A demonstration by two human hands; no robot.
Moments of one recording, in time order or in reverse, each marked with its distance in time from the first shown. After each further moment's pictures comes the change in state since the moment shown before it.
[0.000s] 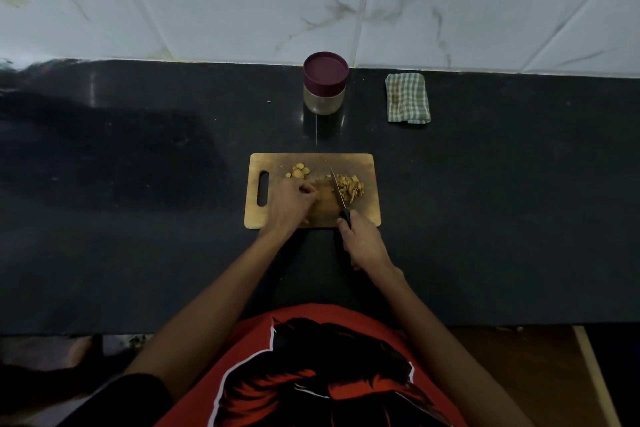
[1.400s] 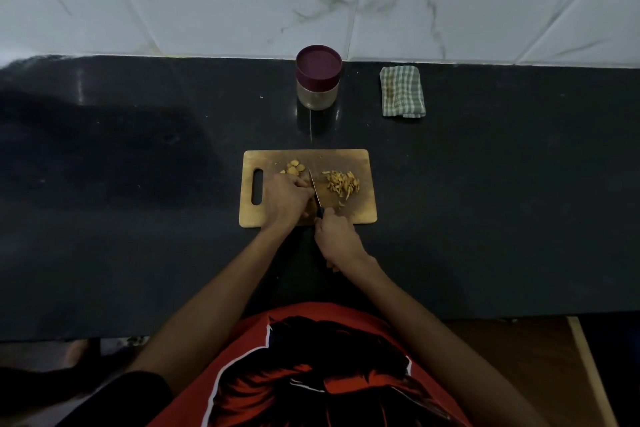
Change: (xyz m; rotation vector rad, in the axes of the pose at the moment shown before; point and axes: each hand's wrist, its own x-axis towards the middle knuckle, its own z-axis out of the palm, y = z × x) left_hand 0.000 0.014 0.001 -0.139 0.071 -0.187; right_hand -0.005 -0.040 0.014 -0.181 -0.095 0.016
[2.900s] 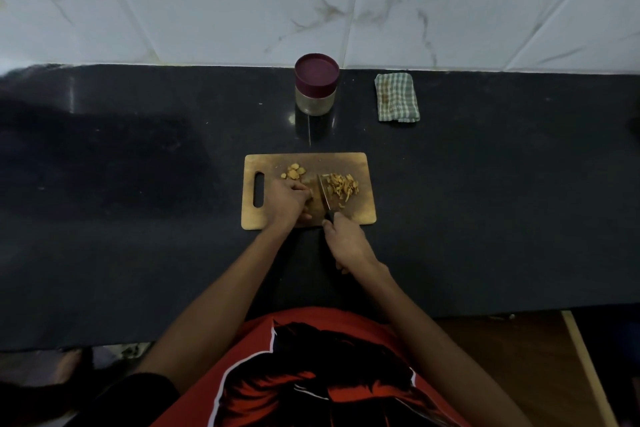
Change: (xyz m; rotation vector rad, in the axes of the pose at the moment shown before) left_hand 0.002 -0.006 -0.004 -0.134 -0.030 -0.074; right_hand -0.015 0.004 -0.008 0.087 0.021 0.074
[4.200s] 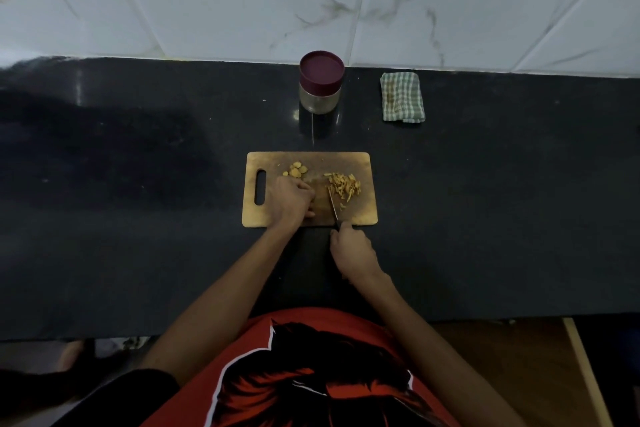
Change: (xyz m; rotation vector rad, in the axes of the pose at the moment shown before) left_hand 0.002 0.003 0.009 0.045 0.044 -0.019; right_hand -0.003 0.015 0.008 -0.104 0.024 0.041
